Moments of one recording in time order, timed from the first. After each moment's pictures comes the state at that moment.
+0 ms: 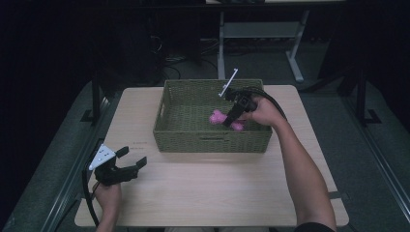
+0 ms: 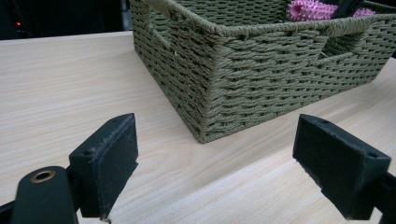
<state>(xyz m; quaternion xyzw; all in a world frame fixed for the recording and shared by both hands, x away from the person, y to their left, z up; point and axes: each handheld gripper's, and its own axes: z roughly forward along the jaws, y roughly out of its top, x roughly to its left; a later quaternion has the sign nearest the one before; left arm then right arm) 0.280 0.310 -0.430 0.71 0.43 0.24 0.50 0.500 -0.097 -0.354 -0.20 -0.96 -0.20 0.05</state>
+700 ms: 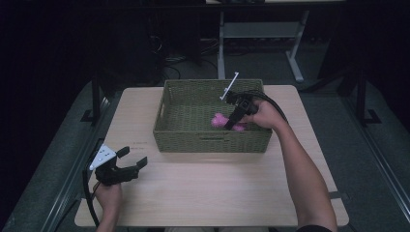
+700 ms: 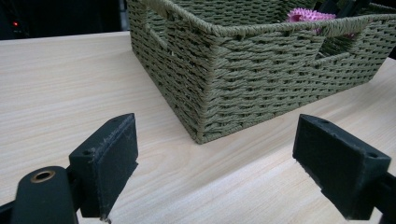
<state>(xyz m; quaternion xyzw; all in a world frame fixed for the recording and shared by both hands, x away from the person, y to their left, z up) 0.280 0.309 -0.430 0.71 0.42 0.24 0.51 0.497 -0.100 -0.364 -0.20 -0.96 -0.19 0.06</state>
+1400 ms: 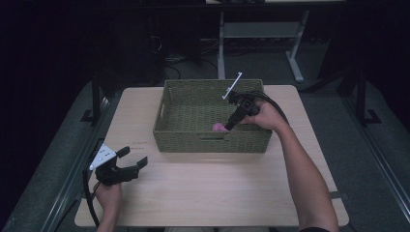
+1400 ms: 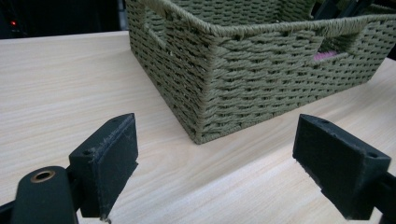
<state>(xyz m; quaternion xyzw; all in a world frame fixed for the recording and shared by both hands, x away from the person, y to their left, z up) 0.281 0.308 -0.430 0.71 0.42 0.23 0.51 0.496 -0.107 -0.366 -0.22 -0.95 -0.21 0.06</state>
